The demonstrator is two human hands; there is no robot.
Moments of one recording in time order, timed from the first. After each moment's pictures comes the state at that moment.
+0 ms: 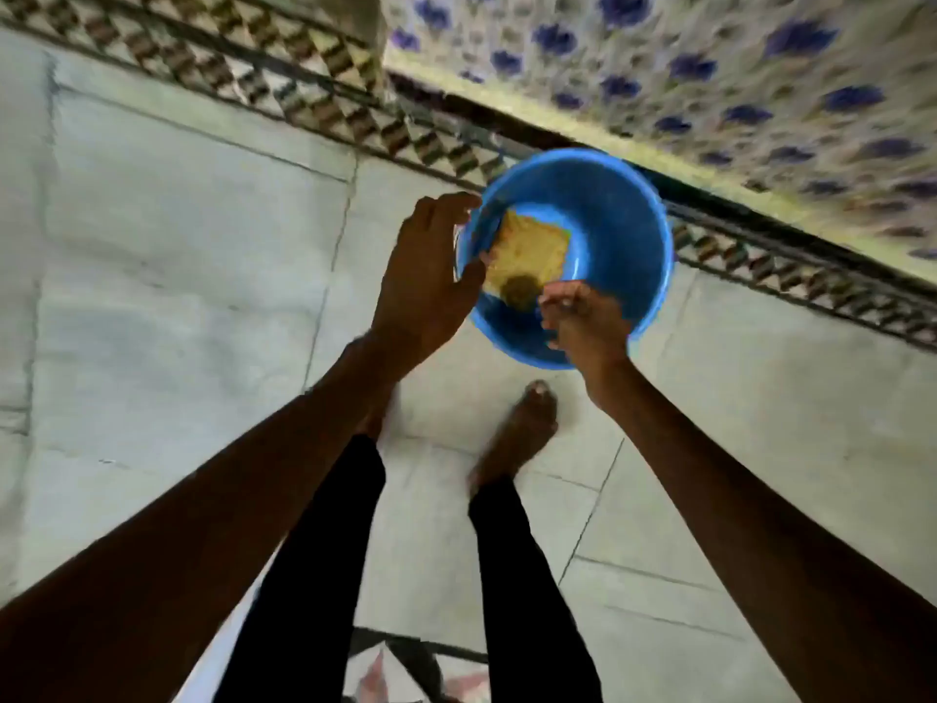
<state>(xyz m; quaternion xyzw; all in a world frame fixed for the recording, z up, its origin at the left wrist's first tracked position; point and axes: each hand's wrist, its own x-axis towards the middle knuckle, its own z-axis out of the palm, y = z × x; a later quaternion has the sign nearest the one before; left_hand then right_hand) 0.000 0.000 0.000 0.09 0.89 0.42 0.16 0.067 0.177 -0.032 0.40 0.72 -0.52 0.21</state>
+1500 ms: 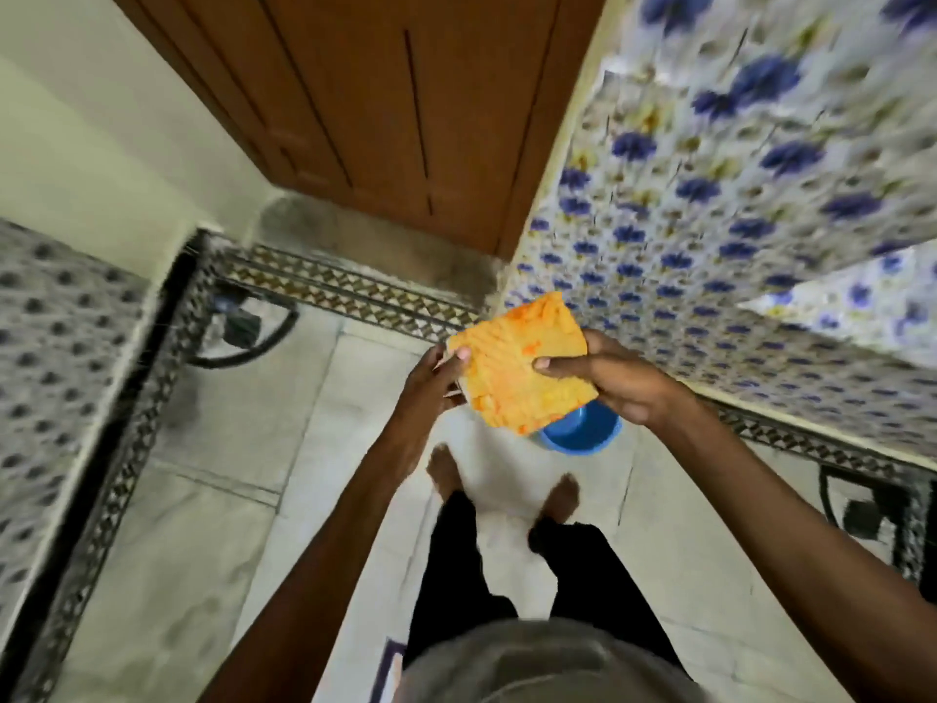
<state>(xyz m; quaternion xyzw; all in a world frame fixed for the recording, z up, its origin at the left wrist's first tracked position) -0.060 -0.196 0.553 -0.21 0.60 0.70 0.32 -0.069 0.025 0.601 0.21 0.60 -0.69 0.36</state>
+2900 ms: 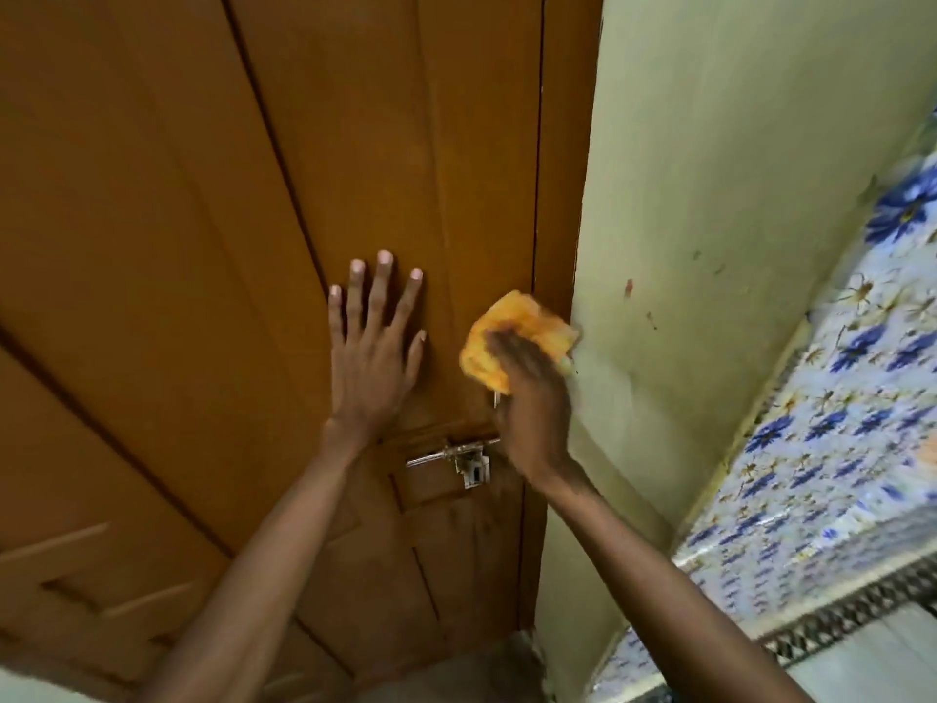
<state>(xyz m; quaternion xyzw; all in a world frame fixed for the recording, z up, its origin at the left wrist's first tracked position) -0.618 -0.176 0.869 0.43 0.81 0.12 -0.39 -0.456 -0.069 0.833 0.26 0.88 -0.14 -0.38</state>
